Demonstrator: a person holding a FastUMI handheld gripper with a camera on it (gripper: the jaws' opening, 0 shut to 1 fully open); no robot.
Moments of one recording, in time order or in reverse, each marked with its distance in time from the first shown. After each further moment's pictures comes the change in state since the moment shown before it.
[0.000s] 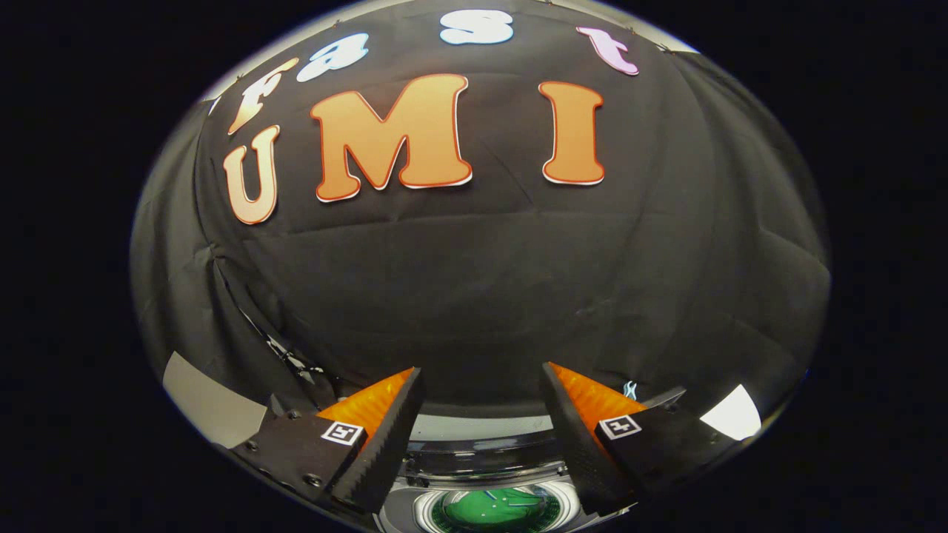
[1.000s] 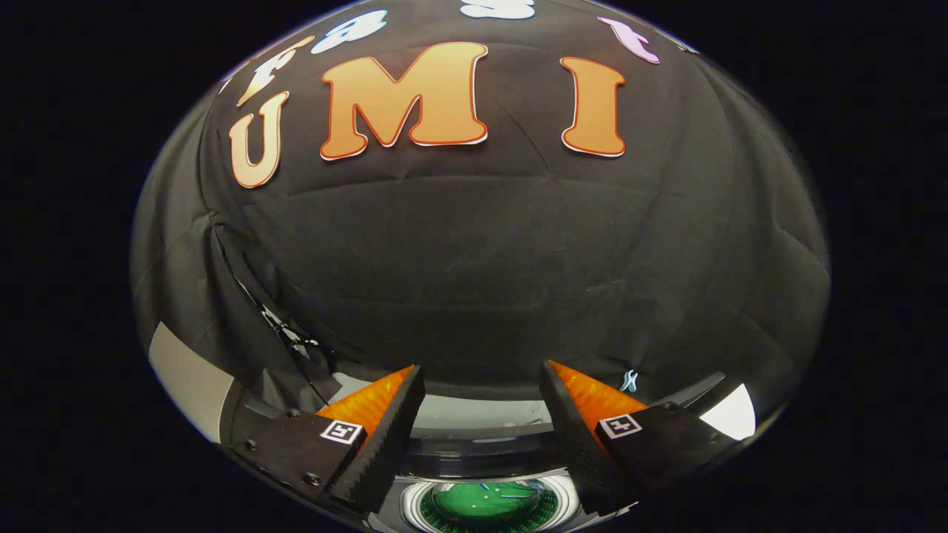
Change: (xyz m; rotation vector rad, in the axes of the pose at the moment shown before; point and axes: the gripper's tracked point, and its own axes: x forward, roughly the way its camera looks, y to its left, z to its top) arm 0.025 0.003 -0.043 -0.063 0.082 0.003
